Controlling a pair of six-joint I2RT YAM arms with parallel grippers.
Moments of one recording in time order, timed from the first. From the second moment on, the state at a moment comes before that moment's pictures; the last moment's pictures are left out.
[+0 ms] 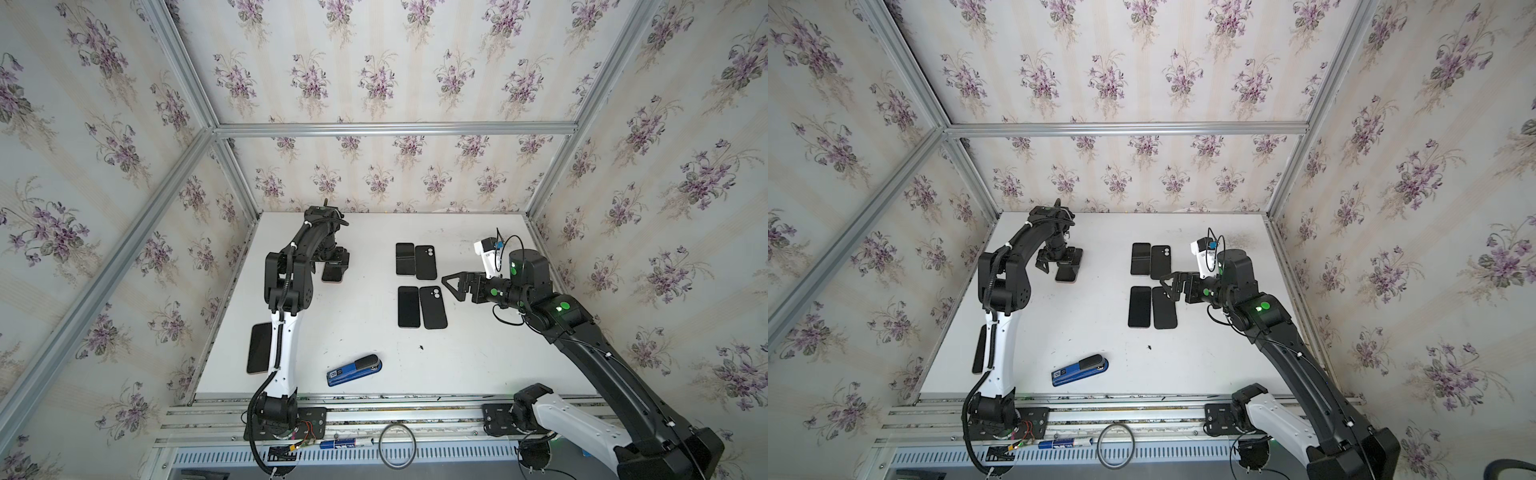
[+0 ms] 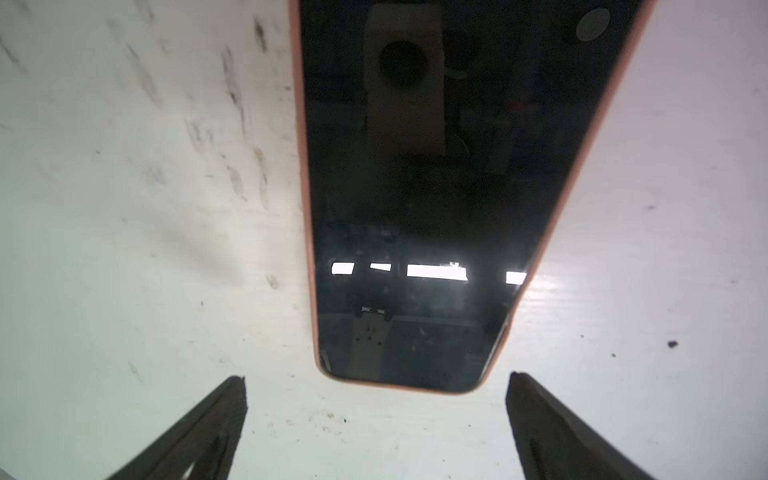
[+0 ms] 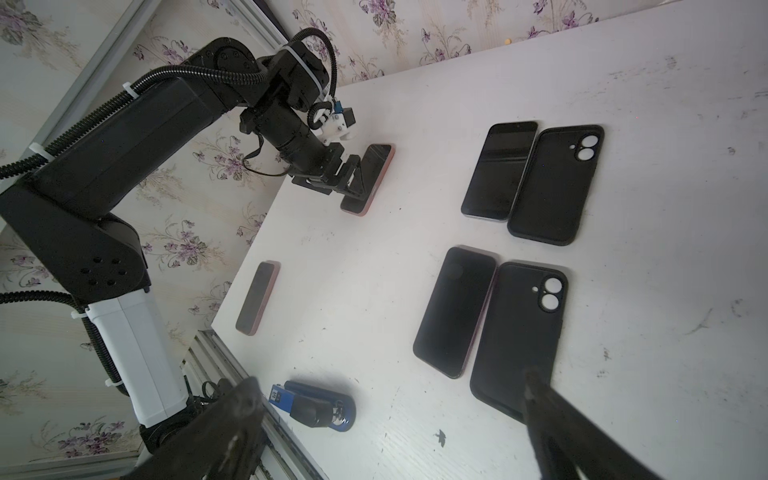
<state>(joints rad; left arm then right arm) -0.15 2.46 2.22 -1.40 -0.07 -0.16 0.34 0.97 0.94 -0.54 -0.42 0.42</state>
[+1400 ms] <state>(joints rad) -0.18 2.52 2.27 -1.47 -0.01 -0.21 0.34 0.87 0.97 -0.64 -0.39 0.37</state>
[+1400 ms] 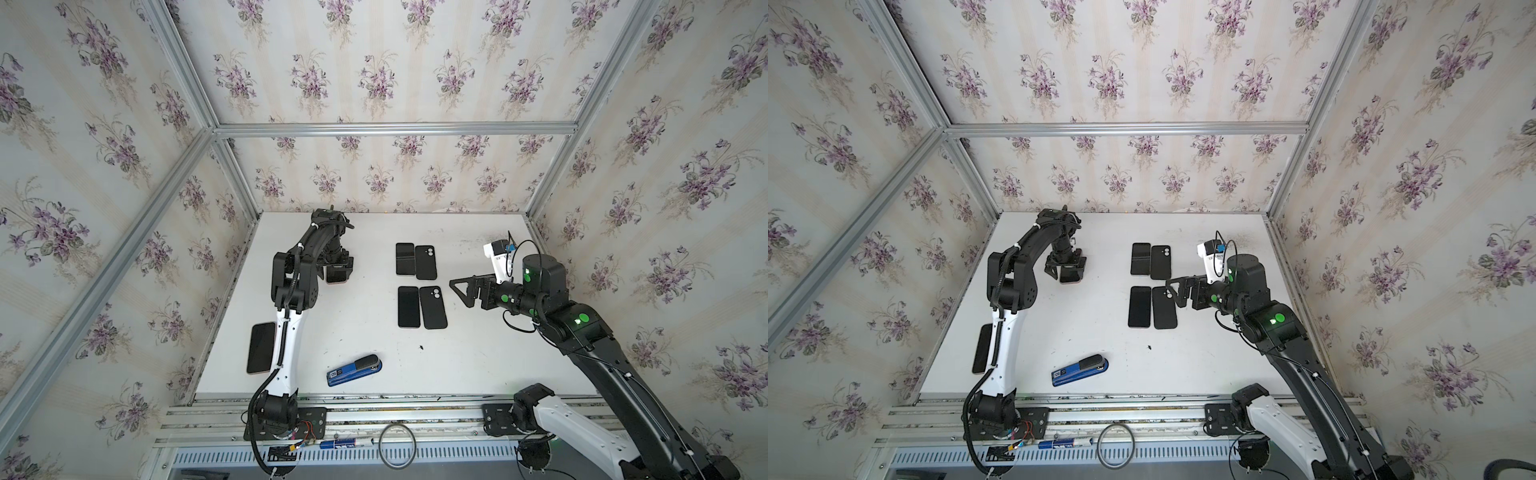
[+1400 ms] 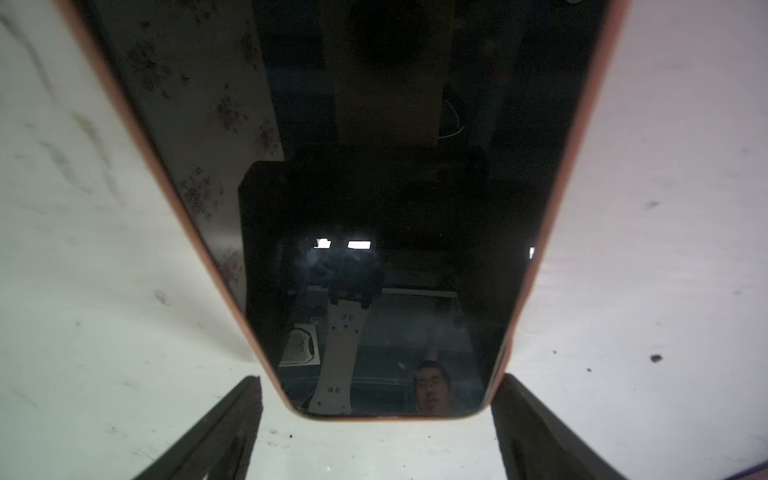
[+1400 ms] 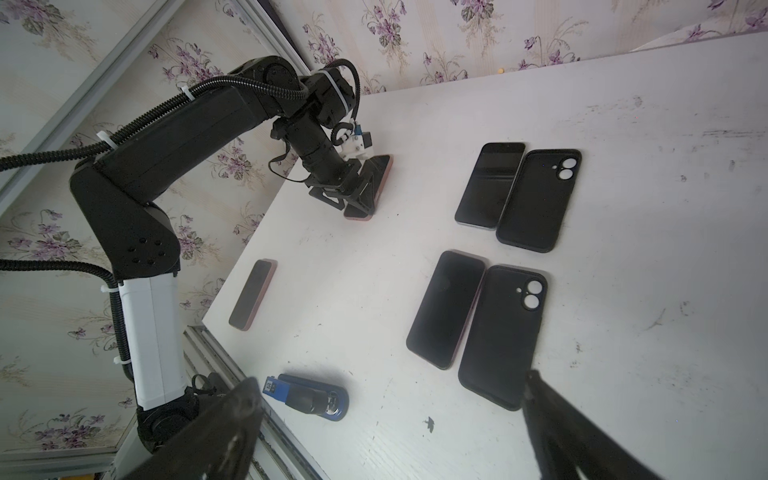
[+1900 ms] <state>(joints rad) -0.19 2.52 2.25 -1.48 -0.02 -0.21 0.34 0.85 0.96 -0.64 -0.40 0.36</state>
